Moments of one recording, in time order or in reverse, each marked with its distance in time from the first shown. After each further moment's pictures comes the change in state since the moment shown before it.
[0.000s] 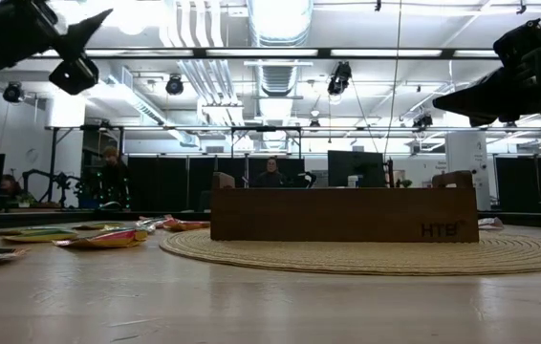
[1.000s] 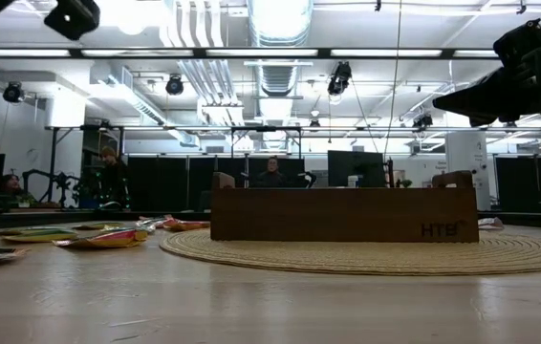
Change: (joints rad) left arm -0.329 0.285 0.211 0.037 -0.048 0.187; right arm 0.000 0.000 0.000 0.000 0.000 0.000
